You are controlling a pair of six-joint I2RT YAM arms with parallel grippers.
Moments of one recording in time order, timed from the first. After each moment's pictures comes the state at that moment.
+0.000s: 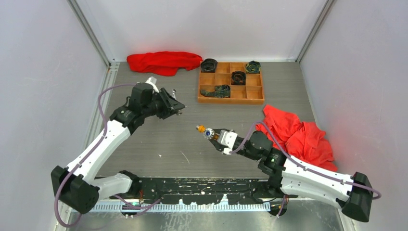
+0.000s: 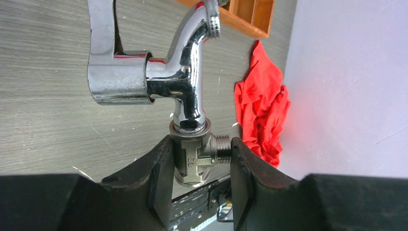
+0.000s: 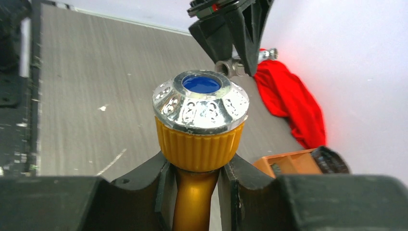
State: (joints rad) left arm -0.46 1.18 1.07 -0.49 0.20 -0.94; right arm 1.00 0.73 0.45 0.32 -0.15 -0.41
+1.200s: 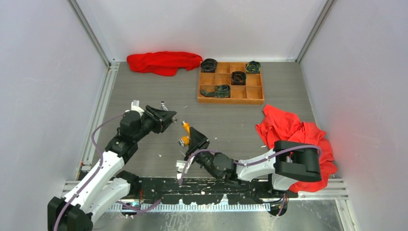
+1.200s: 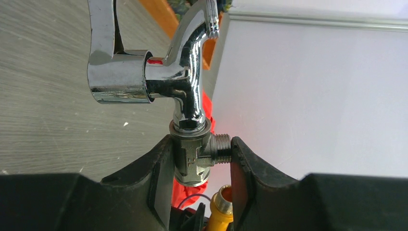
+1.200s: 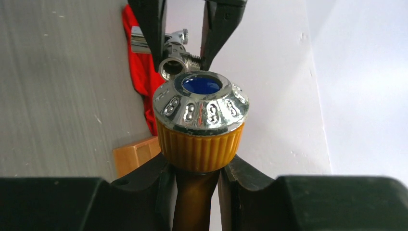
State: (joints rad) left arm -0.37 0.80 0.53 -0.05 0.20 -1.37; right arm 1.43 1.51 0.47 1.19 0.61 -1.46
